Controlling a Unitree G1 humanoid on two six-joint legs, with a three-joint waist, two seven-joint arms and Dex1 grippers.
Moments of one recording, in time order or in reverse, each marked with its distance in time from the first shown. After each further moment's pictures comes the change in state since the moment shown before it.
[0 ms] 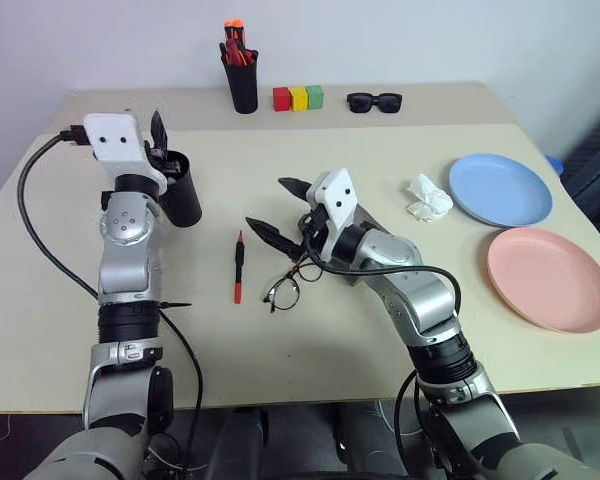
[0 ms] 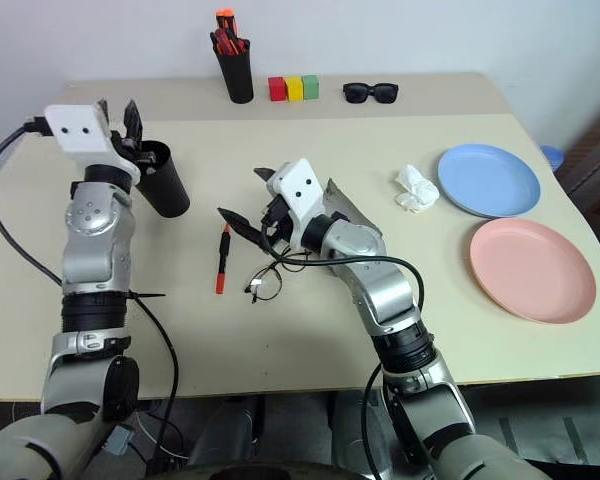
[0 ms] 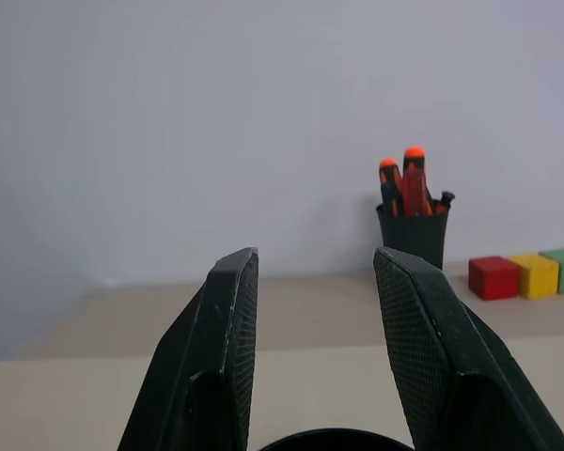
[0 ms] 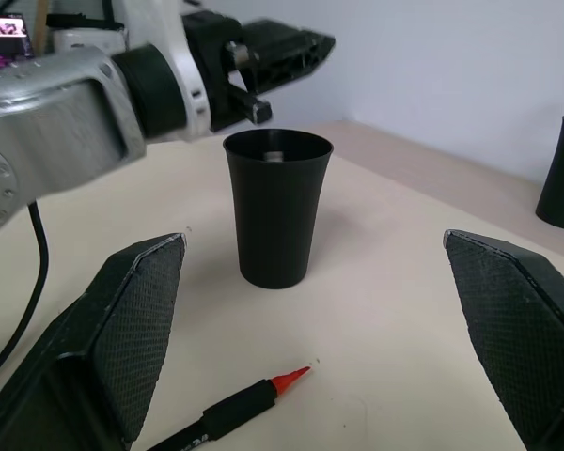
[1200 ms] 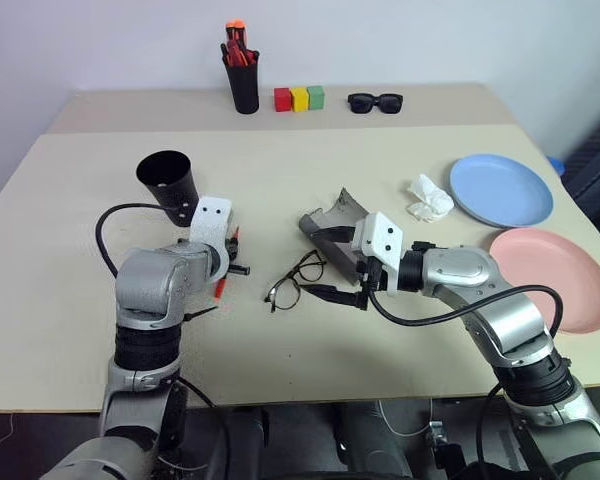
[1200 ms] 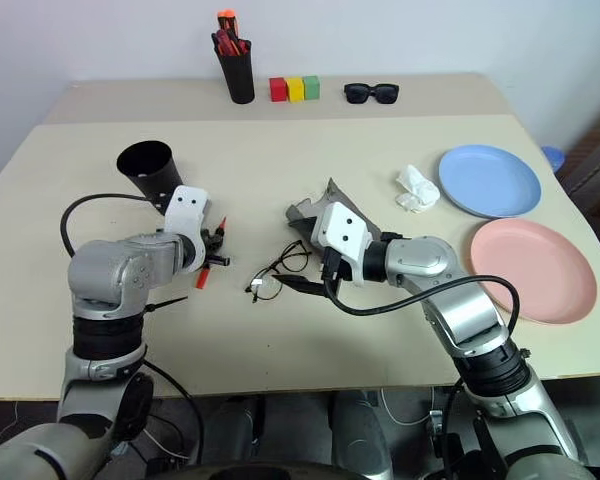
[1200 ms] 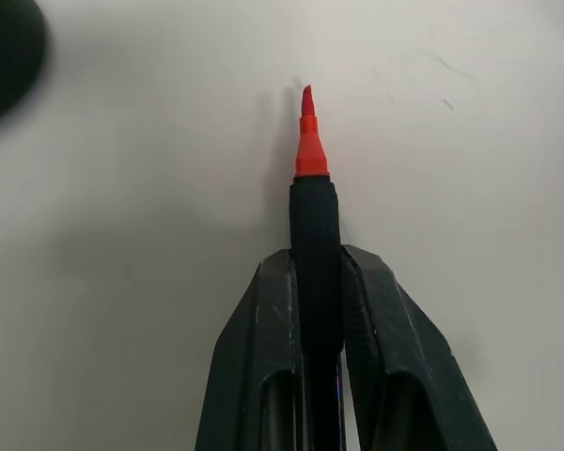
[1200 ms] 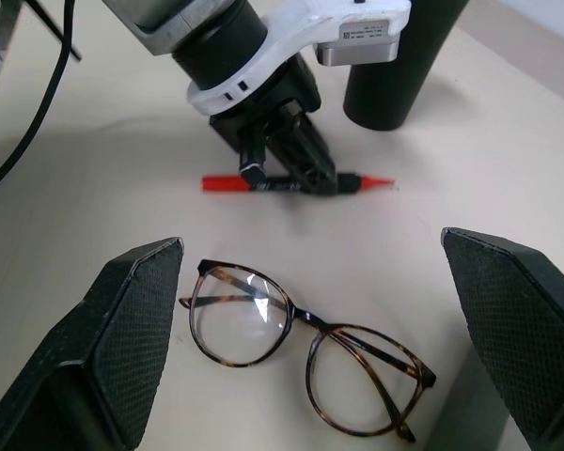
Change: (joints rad) left arm 0.059 0.005 -0.269 -0.416 -0.048 1.261 -0.043; right arm 0.120 -0.424 -0.005 -0.227 0.097 0.105 0.306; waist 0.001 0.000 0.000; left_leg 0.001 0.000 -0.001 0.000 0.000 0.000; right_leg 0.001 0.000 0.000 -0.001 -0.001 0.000
